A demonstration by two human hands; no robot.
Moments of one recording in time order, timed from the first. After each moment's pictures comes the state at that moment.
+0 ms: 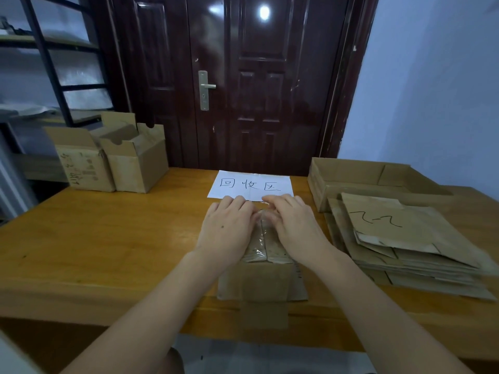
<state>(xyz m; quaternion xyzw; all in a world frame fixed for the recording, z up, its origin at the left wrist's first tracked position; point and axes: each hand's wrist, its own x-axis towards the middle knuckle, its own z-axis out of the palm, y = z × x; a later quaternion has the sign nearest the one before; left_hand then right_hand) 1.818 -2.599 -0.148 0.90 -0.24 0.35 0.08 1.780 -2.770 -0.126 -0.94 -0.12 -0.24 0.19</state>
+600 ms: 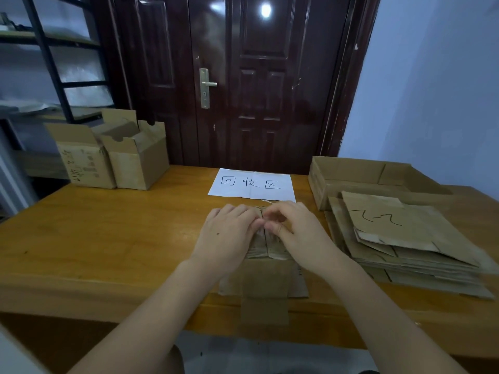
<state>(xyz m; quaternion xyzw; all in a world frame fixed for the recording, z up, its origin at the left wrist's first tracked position) 1.793 -2.590 -0.148 0.90 -0.29 0.27 0.17 1.757 -2.772 -0.124 -0.93 -0.16 -0.20 0.28</state>
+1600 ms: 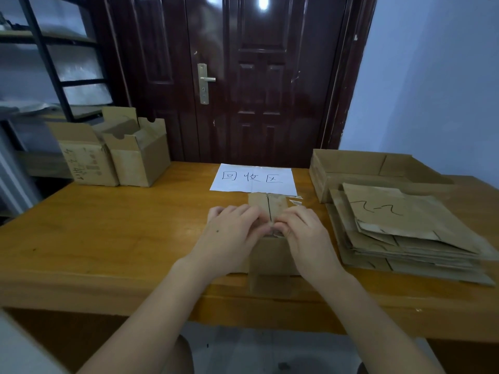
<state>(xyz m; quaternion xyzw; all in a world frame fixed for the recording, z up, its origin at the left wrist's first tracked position) 1.777 -2.582 -0.140 0.92 -0.31 0.18 0.18 1.741 -2.771 -0.162 -0.90 -0.16 -0.34 0.23</state>
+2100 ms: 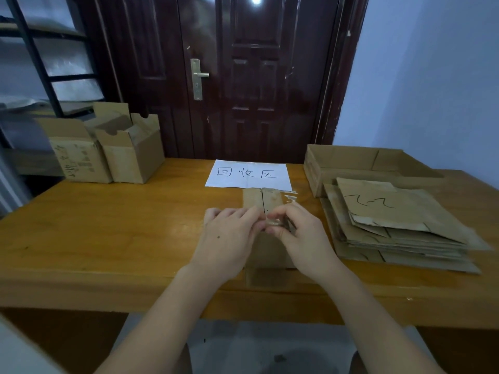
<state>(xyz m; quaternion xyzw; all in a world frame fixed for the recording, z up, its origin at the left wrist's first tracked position) 1.756 -2.586 -0.147 0.92 -0.28 0.22 0.17 1.725 -2.767 -0.150 -0.88 -0.13 -0.24 0.38</state>
